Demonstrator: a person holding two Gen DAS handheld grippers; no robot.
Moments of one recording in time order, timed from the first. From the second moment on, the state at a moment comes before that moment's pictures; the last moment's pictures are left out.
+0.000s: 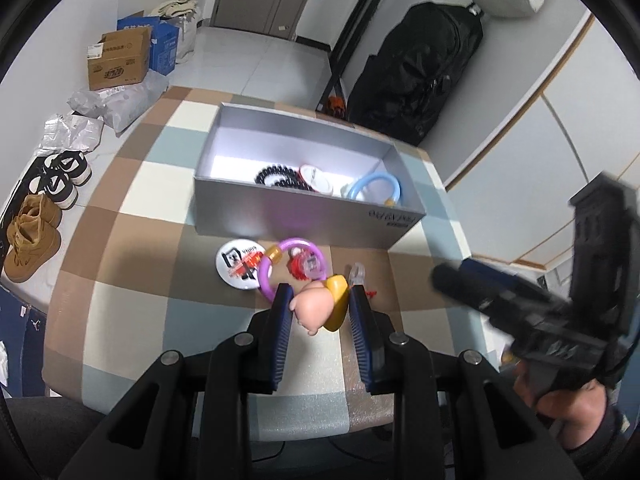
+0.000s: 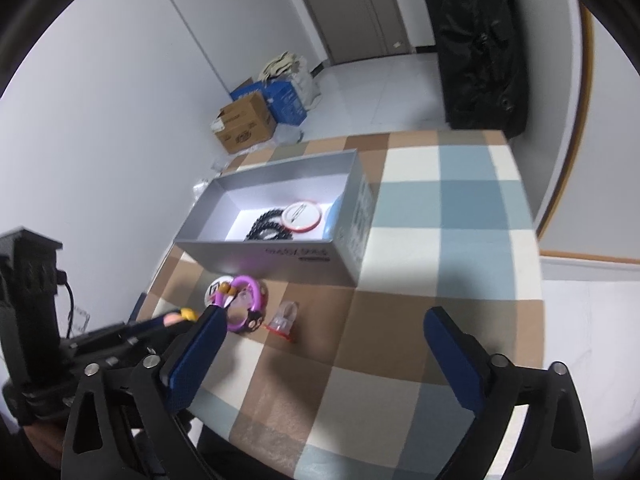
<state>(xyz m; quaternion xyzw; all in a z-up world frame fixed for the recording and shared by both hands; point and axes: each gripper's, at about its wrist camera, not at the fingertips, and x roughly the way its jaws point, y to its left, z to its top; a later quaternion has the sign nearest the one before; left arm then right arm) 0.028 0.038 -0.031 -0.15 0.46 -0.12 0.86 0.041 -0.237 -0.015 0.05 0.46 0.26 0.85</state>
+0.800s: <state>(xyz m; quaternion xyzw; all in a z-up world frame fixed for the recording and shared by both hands) 0.035 0.076 -0.017 -0.23 0.43 -0.11 0.86 0.041 -0.168 -0.048 -0.10 0.48 0.27 0.83</state>
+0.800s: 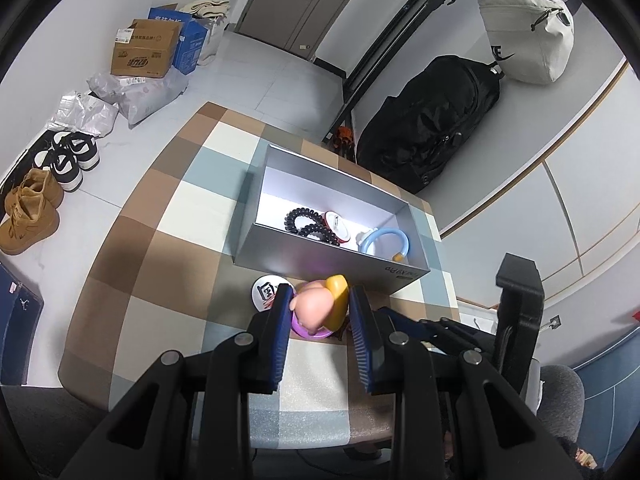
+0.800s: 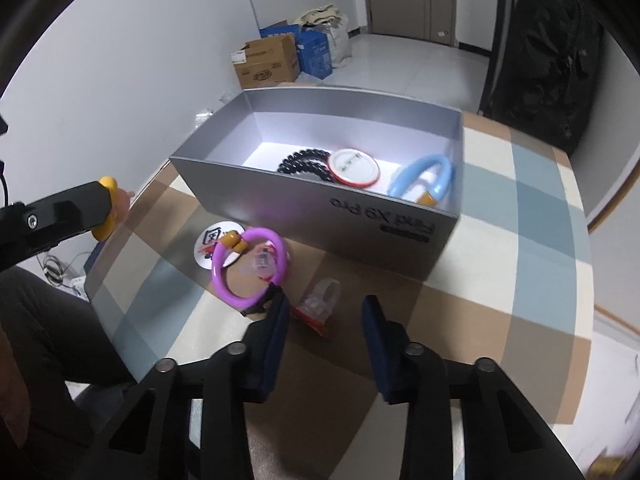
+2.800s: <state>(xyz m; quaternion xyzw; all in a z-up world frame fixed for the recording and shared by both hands) 0.112 0.061 -0.013 -0.24 0.44 -0.11 0.86 0.113 -0.182 0.033 0.06 0.38 0.32 0.87</state>
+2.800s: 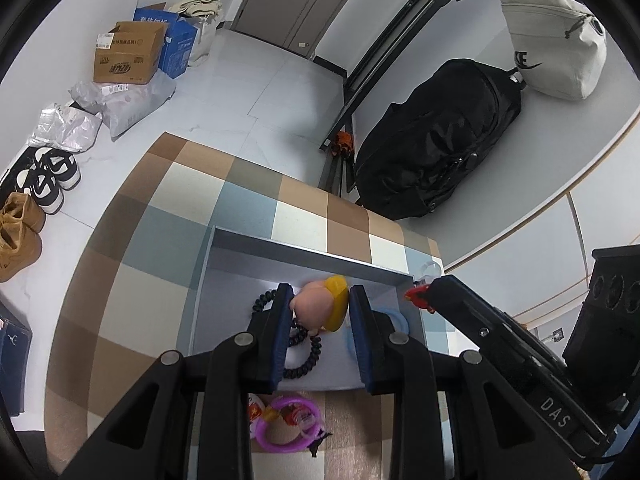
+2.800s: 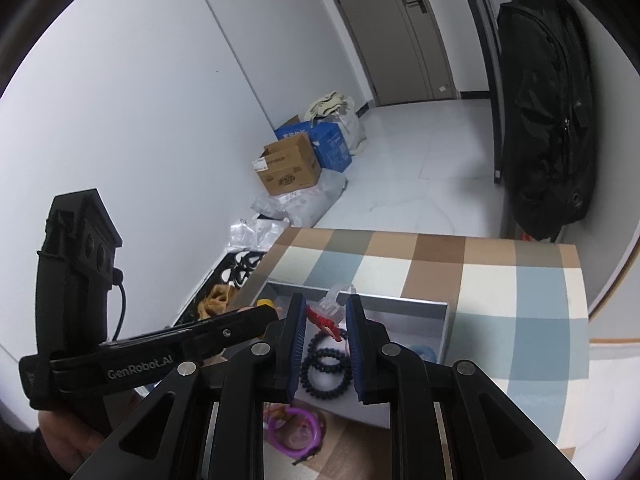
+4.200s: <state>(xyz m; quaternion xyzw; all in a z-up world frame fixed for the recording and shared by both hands) 0.127 0.054 -0.019 -0.22 0.46 -0.09 0.86 0.135 -0.209 0.018 0.11 0.41 0.26 0.86</state>
